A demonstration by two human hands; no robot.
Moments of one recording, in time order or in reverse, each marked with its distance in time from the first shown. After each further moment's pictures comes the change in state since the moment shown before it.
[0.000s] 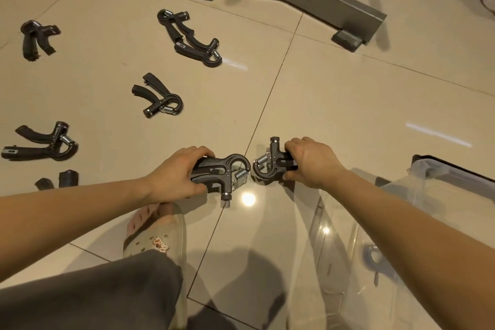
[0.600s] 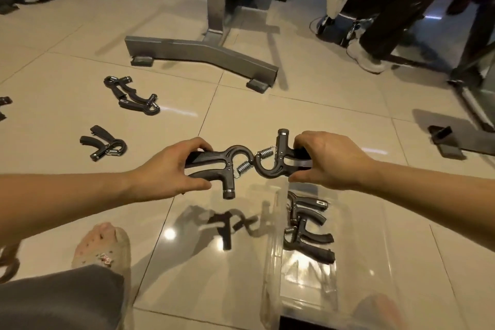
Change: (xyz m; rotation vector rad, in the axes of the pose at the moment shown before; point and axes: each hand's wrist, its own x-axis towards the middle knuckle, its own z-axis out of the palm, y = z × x) left_hand -0.039 0.245 -0.037 -0.153 0.012 0.210; right_hand -0.246 0.075 -0.160 0.014 0.195 0.136
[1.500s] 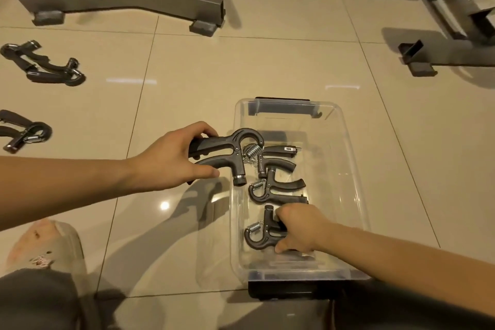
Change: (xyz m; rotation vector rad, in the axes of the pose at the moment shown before) left_hand 0.054 0.028 0.115 -0.002 -0.212 -0.009; right_hand -0.112 0.002 0.238 0.212 -0.582 0.213
